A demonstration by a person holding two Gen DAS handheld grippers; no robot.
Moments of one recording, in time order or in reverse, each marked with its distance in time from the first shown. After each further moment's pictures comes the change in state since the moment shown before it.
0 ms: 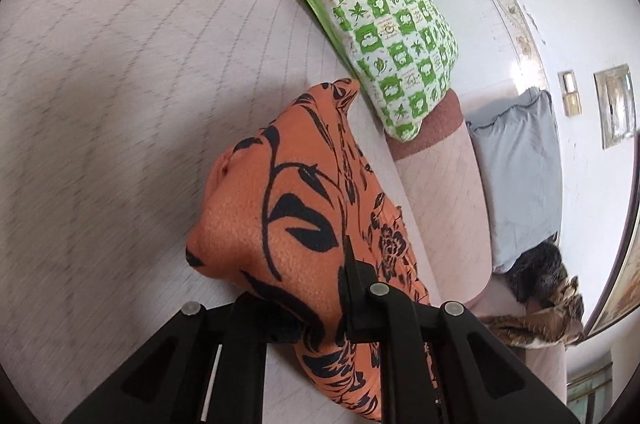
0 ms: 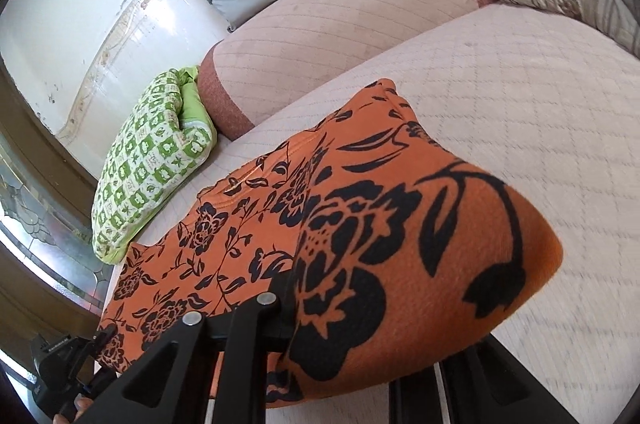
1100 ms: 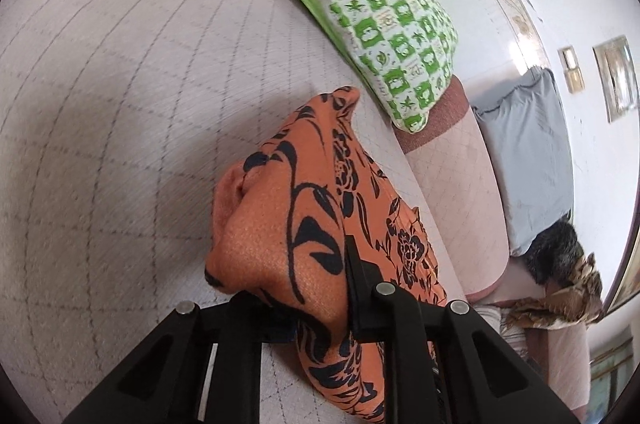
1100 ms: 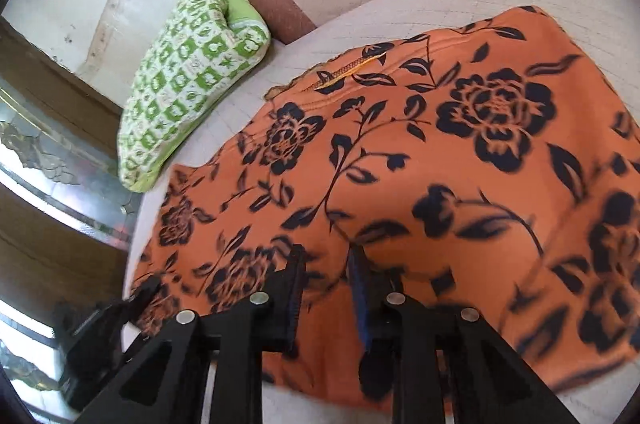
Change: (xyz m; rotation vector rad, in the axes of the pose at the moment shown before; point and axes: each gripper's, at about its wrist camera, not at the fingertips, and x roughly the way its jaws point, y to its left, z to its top) left arm 0.017 0.005 0.011 0.094 0.006 0.033; right arm 0.052 0.093 -0.032 -0.074 0.295 0.096
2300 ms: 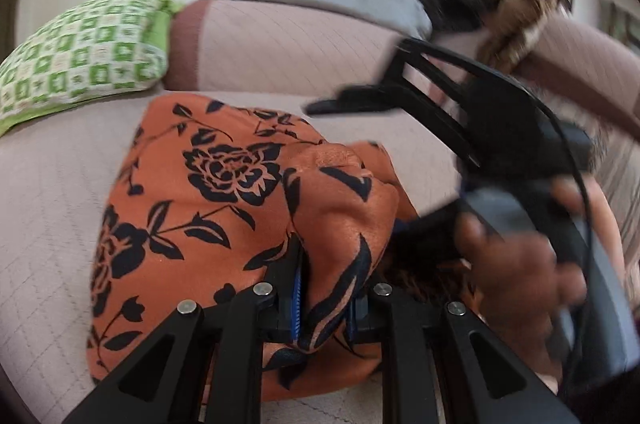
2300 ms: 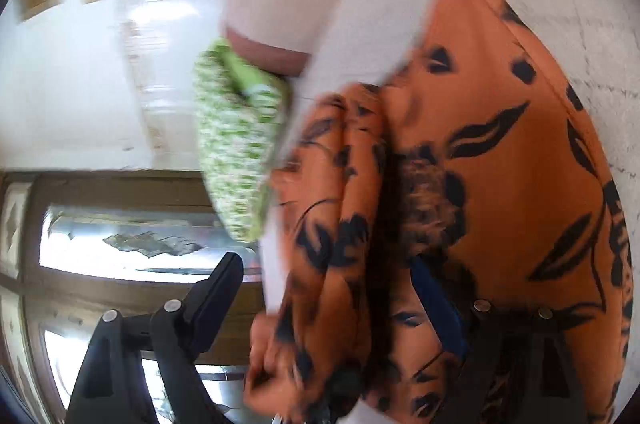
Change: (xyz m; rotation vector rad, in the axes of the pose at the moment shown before) left arm 0.065 -0.186 -0.228 0.988 0.110 -0.056; right arm -0.013 -0.131 0.073 0.439 0.159 0.480
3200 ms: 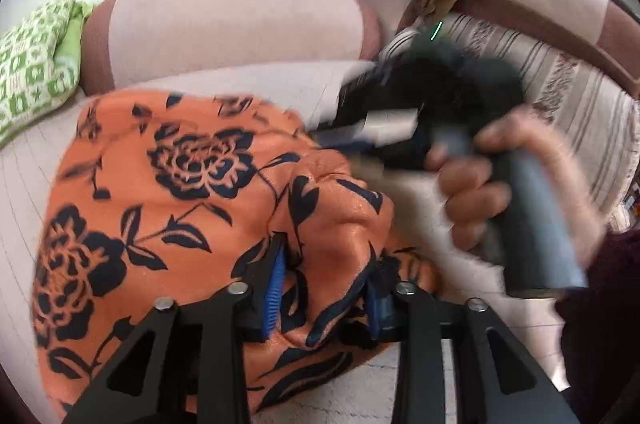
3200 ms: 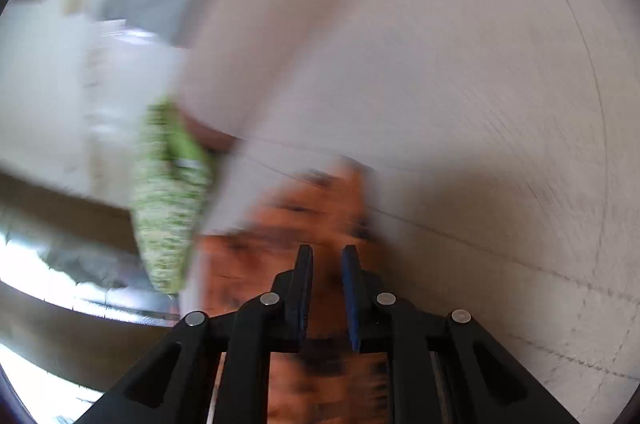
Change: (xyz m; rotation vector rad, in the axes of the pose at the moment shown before) left arm 0.030 -0.050 0.021 0.163 0.125 -0.167; right arm -0.071 -0.036 0.060 -0.078 -0.198 -0.286
